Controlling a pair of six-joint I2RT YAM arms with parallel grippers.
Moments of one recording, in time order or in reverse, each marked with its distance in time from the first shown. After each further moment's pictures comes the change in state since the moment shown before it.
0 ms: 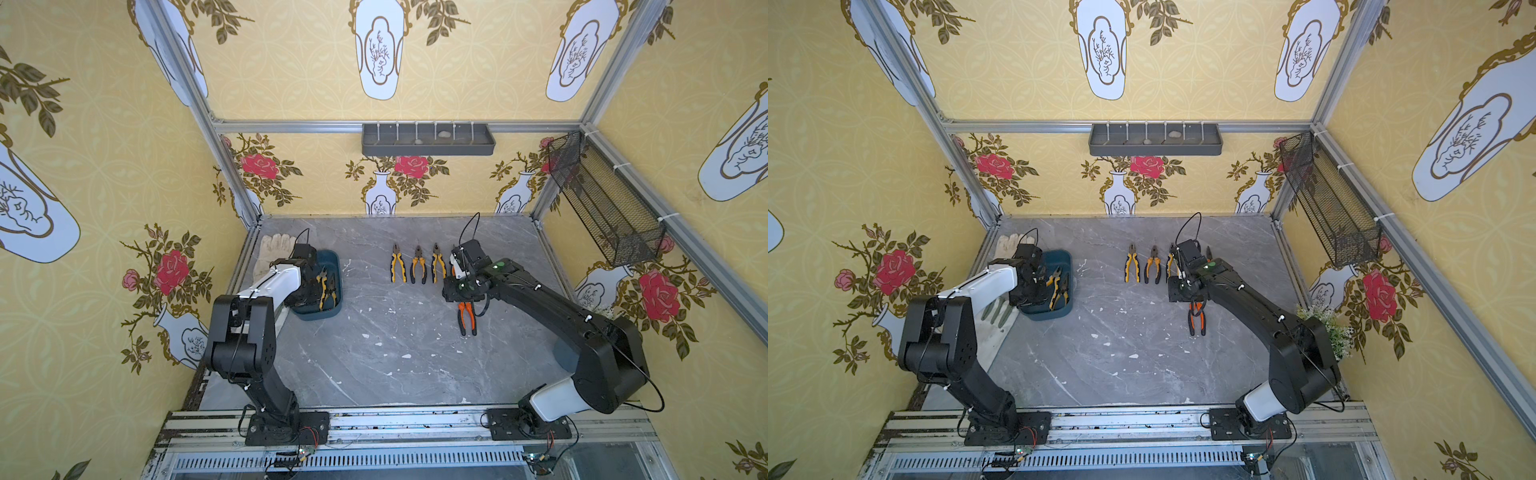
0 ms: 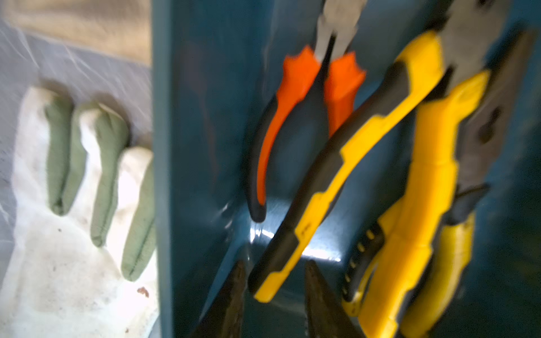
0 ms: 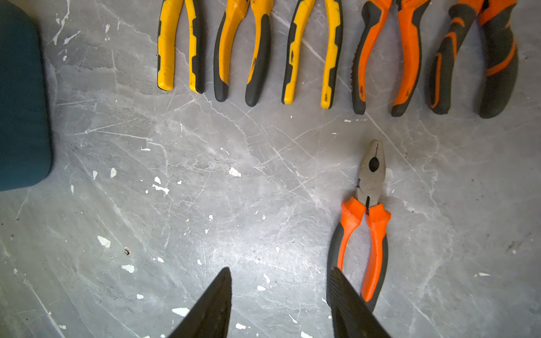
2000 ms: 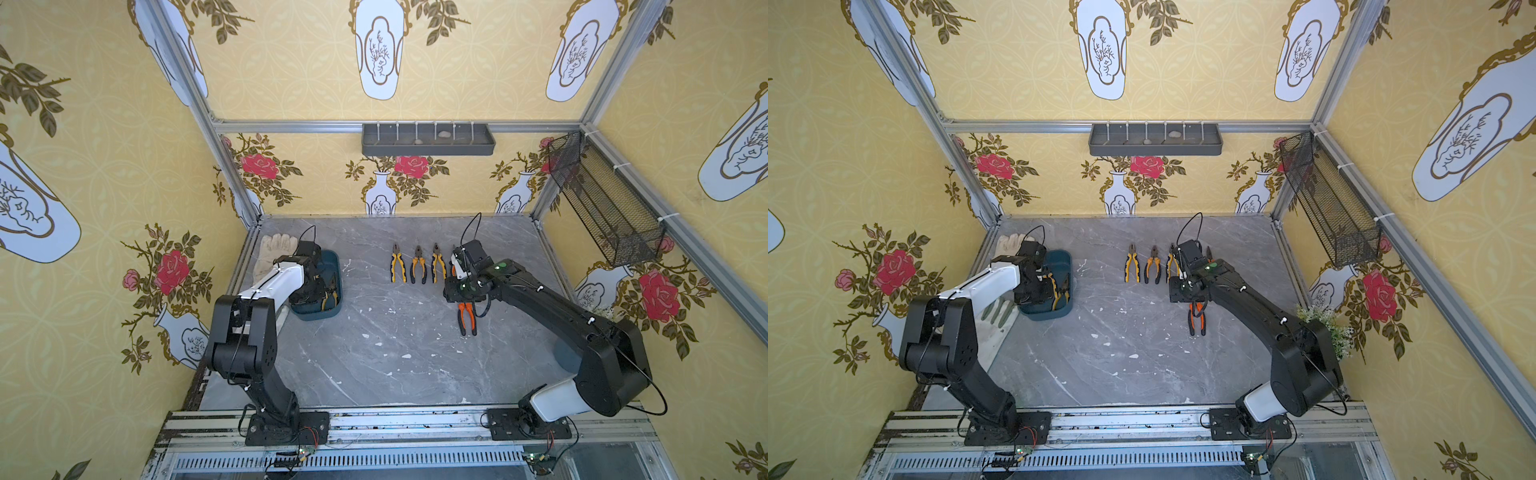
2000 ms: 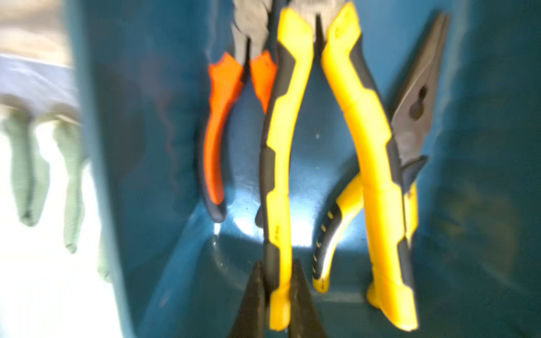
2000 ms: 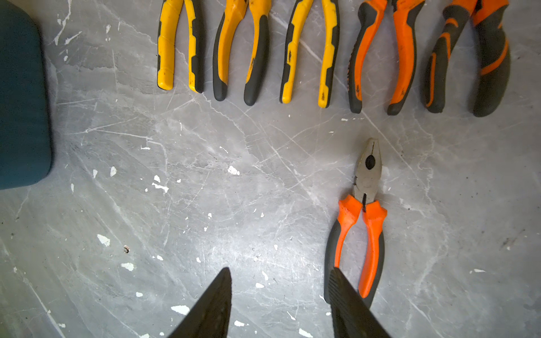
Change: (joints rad) left arm -0.034 -0.017 0.018 -0.034 0.064 0.025; right arm -0.002 -0.017 -0.009 -0.003 0.003 -0.002
